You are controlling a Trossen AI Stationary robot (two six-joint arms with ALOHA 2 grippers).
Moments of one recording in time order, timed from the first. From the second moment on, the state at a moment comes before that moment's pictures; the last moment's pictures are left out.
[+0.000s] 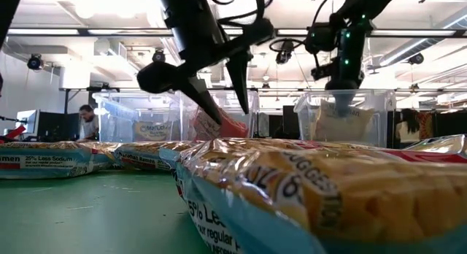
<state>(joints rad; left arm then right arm) -0.21 1.92 1.44 -0.68 -0.33 -1.46 -0.69 1.43 1.11 -0.89 0.36 -0.19</state>
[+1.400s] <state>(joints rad) -0.42 1.74 1.11 -1.03 0.02 -1.82 -0.37 1.06 1.12 -0.61 -0.31 0.23</state>
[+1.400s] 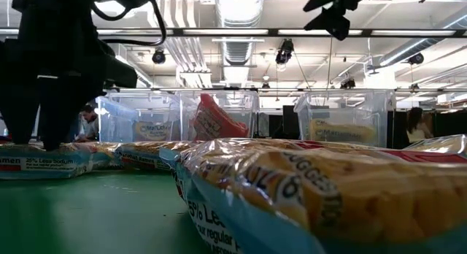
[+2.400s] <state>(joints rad) -0.46 2.00 1.30 -0.79 0.02 -1.62 -0.10 1.42 1.04 -0.24 -0.24 0.48</state>
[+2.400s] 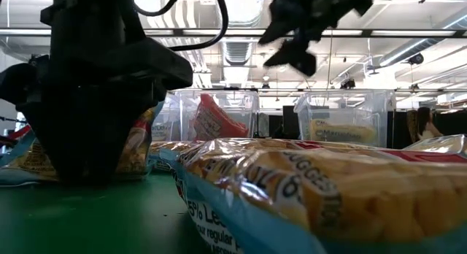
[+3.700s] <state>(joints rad) -0.61 1.91 1.42 -1.05 -0.38 -2.43 -0.13 2.06 1.46 -0.07 -0.87 0.50</state>
